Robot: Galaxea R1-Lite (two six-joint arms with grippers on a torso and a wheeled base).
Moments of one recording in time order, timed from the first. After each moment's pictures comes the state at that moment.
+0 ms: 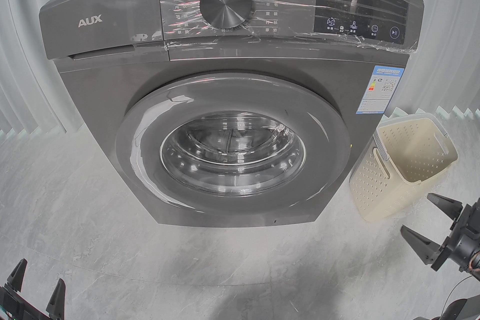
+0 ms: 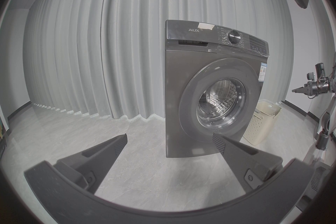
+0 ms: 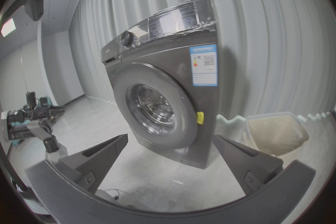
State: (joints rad) left arm 0.00 0.02 -0.02 0.00 -0.01 -0.01; right arm 0.45 0.96 -0.03 -0.86 0.04 -0.02
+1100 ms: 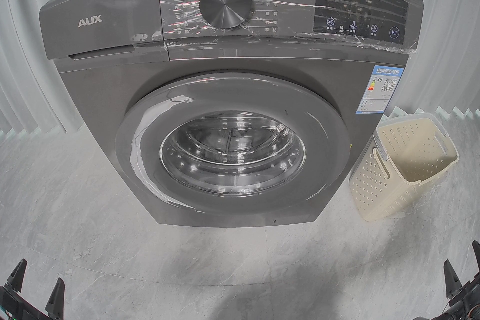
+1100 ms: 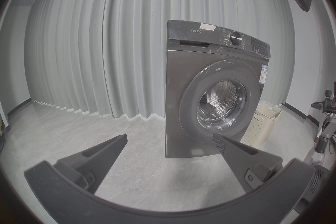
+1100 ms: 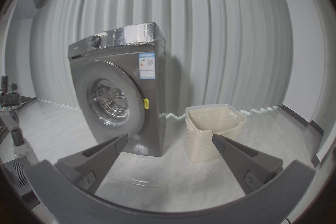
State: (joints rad) left arm 0.00 0.02 -0.02 0.00 0.00 -0.03; right arm 0.00 0.03 -0.02 -0.01 0.02 -0.03
